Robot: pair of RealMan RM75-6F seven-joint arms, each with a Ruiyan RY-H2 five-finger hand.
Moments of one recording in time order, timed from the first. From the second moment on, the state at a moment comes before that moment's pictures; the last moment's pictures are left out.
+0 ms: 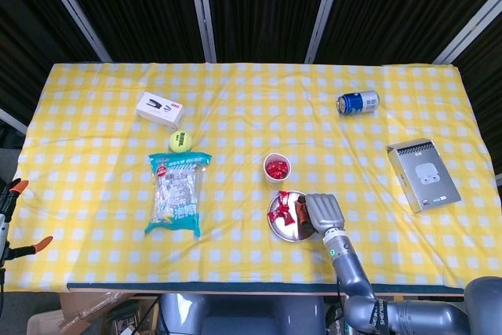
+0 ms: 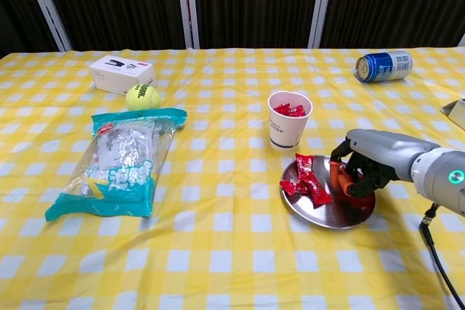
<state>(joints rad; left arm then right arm) -0.05 -1.07 -0.05 -1.71 1.38 1.42 -0.17 0.67 -1.64 0.12 -1.66 -0.70 1.12 -0.57</state>
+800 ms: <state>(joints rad) -0.05 -1.07 -0.05 -1.71 1.39 1.42 -0.17 0.66 -1.64 0.13 -1.67 -0.72 1.16 -0.59</state>
